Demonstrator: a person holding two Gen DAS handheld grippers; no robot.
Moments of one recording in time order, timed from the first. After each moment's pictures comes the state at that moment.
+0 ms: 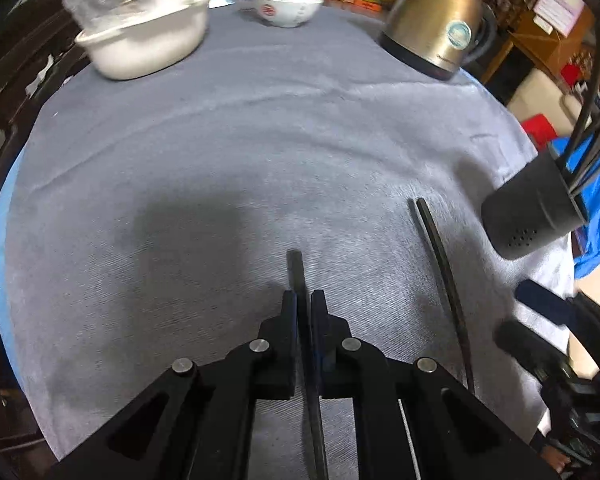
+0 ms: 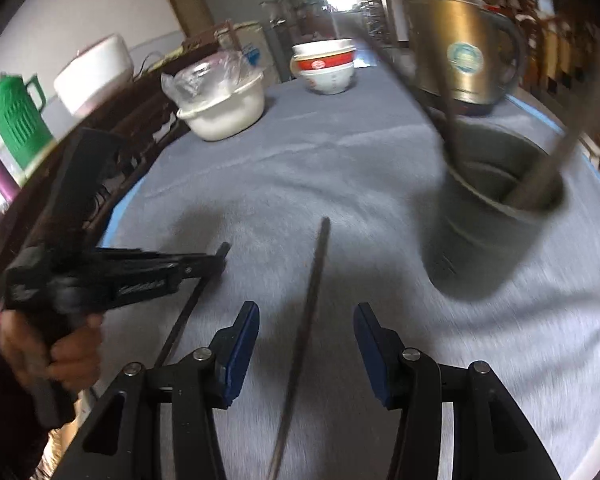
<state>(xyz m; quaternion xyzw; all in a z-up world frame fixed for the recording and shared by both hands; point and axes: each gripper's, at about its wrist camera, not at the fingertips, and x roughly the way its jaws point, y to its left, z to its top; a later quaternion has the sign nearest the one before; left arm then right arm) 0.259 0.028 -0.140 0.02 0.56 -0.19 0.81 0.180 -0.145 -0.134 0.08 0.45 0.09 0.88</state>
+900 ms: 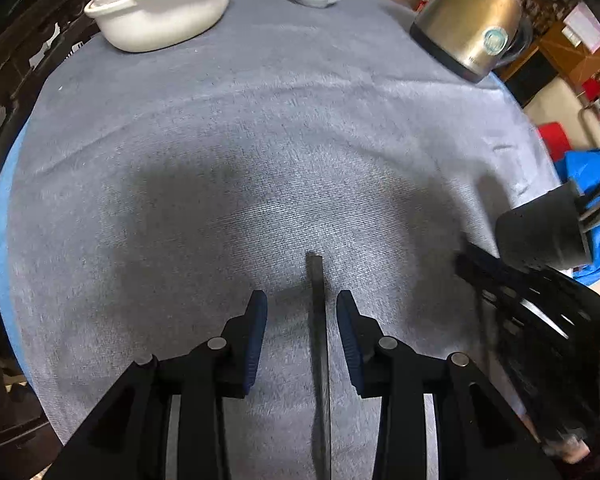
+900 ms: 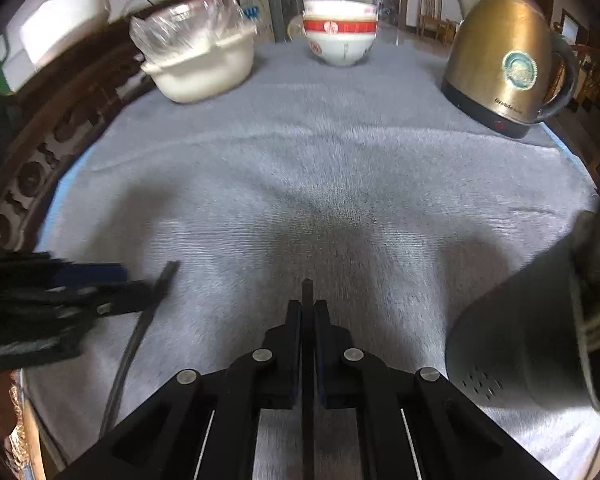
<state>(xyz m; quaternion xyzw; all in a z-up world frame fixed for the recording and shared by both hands) 0.288 0.025 -0.143 0.01 0.61 -0.16 0.77 0.243 -0.132 -0.151 0.02 0.50 0.08 0.87</state>
